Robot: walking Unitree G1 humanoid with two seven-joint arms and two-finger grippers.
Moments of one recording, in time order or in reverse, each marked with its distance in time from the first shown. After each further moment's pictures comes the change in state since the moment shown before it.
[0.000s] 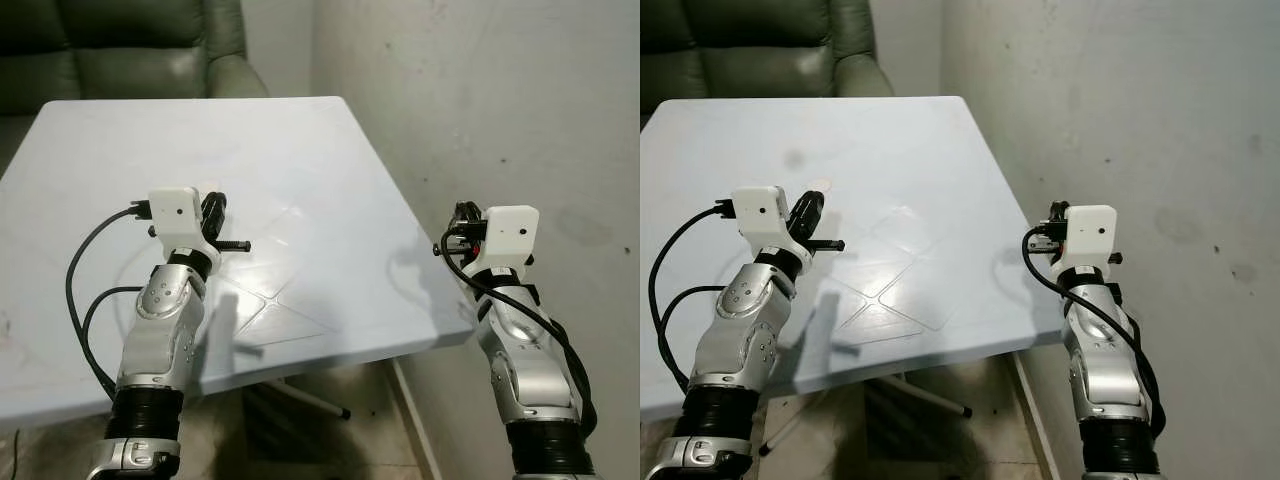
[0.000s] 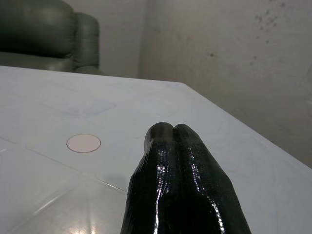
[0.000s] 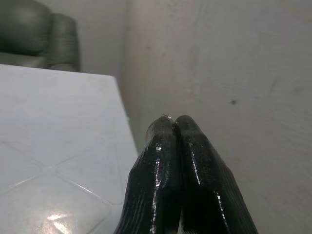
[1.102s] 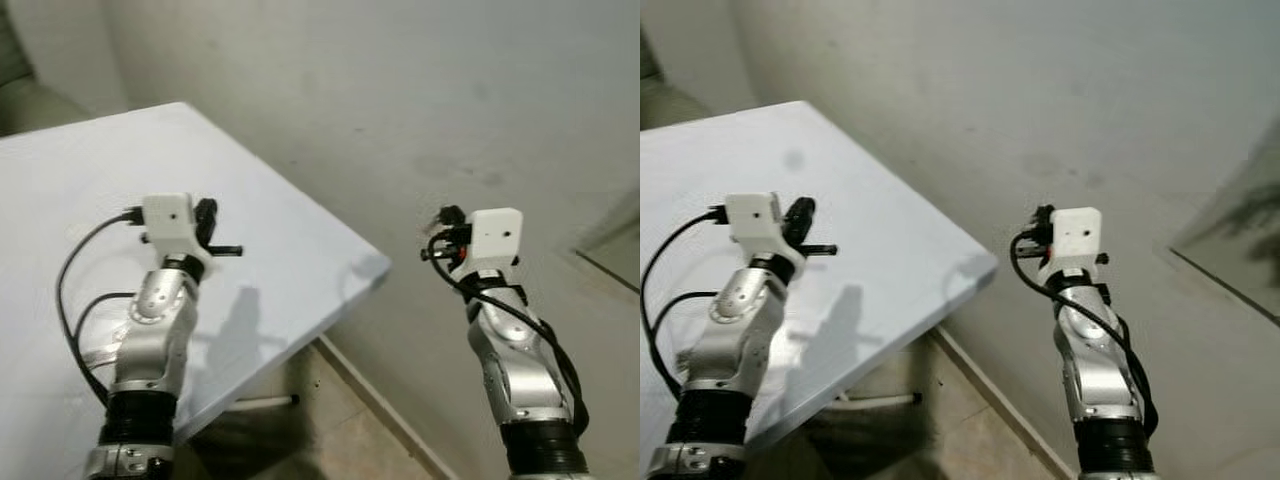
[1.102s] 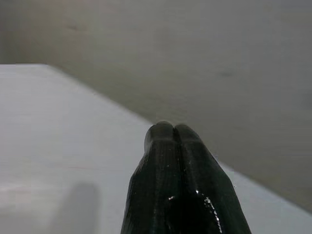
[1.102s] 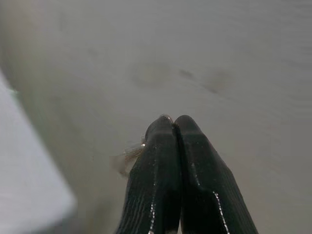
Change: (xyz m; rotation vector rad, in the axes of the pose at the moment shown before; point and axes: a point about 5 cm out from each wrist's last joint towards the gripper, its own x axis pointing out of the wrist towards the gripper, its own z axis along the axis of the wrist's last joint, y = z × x) left arm -0.003 -0.008 -0.006 0.010 0.027 -0.003; right arm -0.001 0.004 -0.008 -0.015 0.032 0.043
